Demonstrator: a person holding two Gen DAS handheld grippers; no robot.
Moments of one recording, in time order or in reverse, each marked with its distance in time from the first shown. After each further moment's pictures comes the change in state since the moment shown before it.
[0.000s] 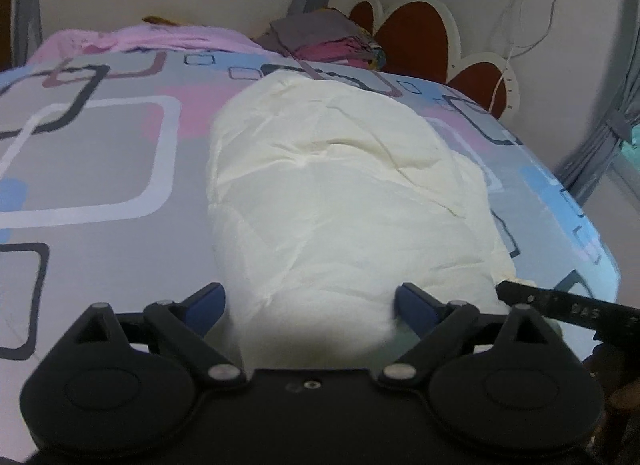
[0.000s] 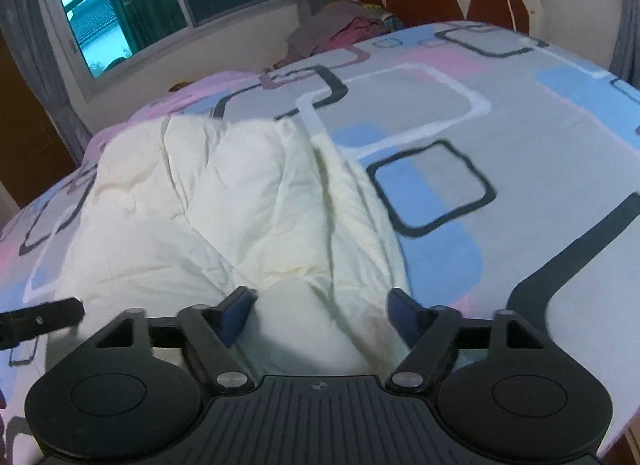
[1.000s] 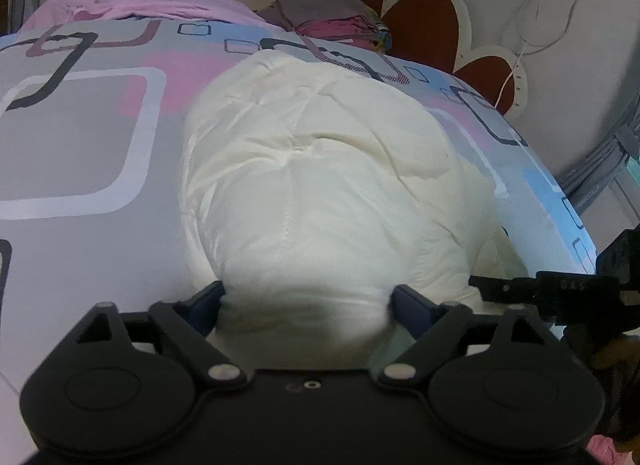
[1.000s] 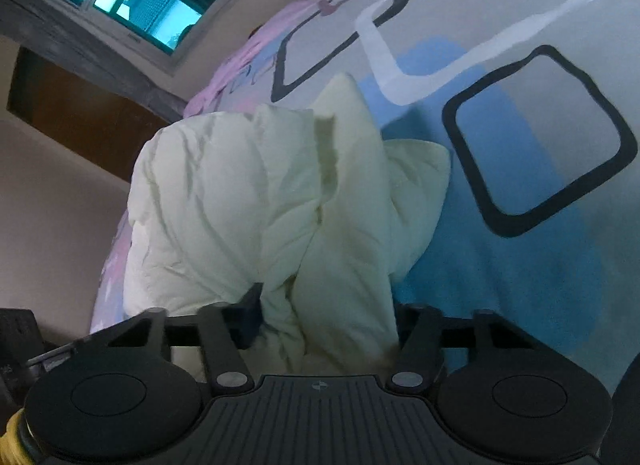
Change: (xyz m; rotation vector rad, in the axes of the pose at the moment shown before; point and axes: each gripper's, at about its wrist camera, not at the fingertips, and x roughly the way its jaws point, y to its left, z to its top) left arm 0.029 -0.008 0.017 -0.068 0.075 -0.016; right arm 0.099 -0.070 0.043 0.222 0.343 0.507
